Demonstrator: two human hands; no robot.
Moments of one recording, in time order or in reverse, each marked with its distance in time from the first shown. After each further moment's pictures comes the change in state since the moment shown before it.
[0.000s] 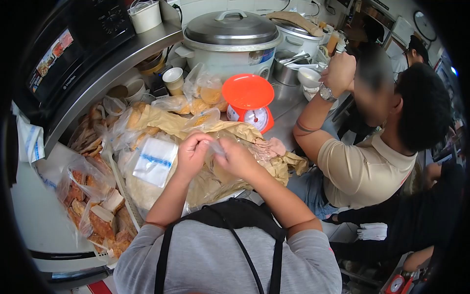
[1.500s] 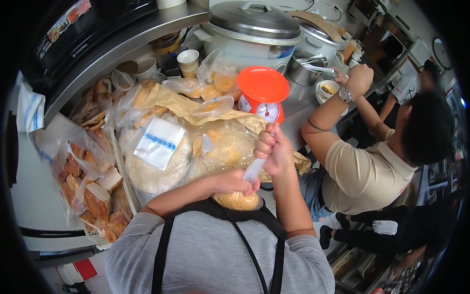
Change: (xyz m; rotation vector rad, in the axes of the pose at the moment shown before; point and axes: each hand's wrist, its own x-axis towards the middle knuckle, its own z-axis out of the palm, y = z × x) left_hand -0.052 0.006 0.049 -0.578 -0.875 -0.761; right_hand -0.017 -0.001 -0.048 1.703 0.081 0.590
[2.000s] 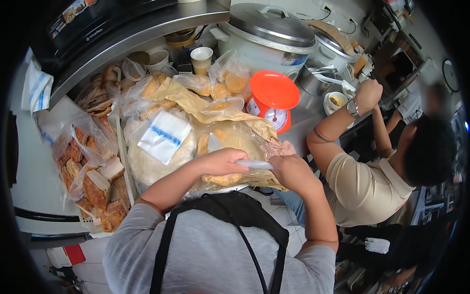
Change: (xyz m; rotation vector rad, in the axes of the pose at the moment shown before) left_hand -0.017 0.033 -0.038 0.678 0.230 -0.028; right_hand -0.034 -0.031 0.020 -2.484 -0.355 -0.058
